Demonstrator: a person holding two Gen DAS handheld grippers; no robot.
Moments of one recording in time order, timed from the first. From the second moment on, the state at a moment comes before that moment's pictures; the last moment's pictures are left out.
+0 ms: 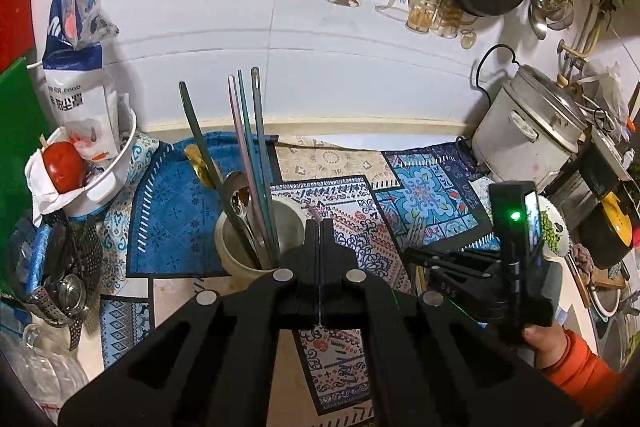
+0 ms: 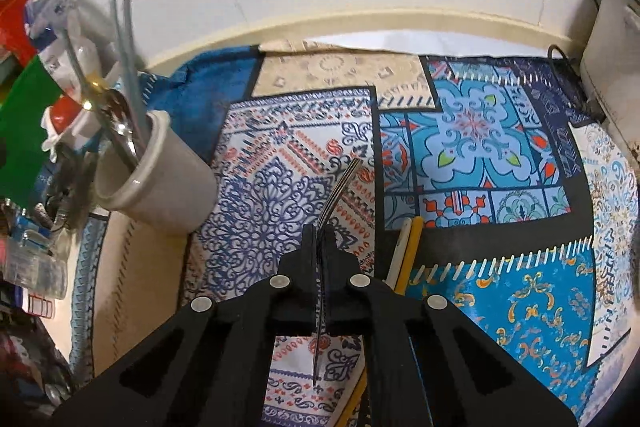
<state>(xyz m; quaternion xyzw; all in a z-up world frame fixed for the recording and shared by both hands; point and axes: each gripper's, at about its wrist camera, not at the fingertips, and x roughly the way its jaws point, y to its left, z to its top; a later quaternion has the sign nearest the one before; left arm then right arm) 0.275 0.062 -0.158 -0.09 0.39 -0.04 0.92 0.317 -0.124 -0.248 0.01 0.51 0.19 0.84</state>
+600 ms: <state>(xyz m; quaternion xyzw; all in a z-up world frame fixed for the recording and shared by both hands) 0.294 0.054 -0.190 -0.09 0.45 -0.04 0.89 0.309 -0.128 -0.175 0.00 0.42 0.21 0.88</state>
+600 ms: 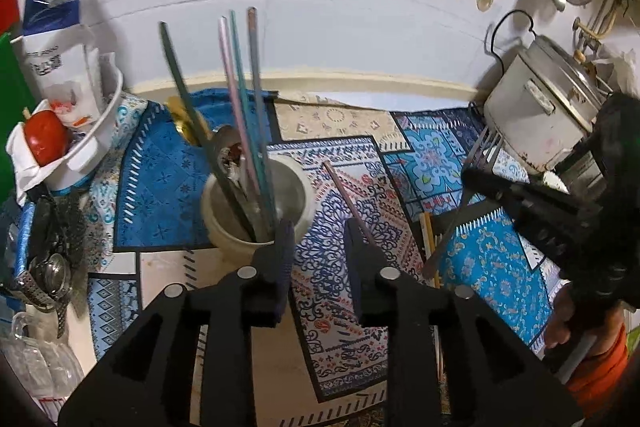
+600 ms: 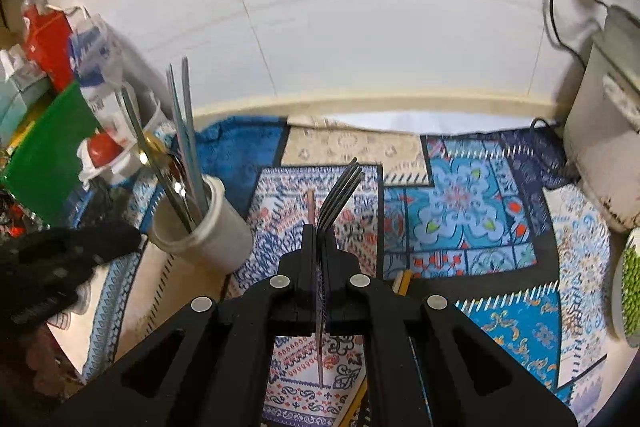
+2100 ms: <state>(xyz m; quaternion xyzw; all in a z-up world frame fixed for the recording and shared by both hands) 0.448 -0.041 -0.325 -0.05 0.57 0.04 0.82 0.339 -0.234 -0.165 0.05 0.41 0.20 0.89</state>
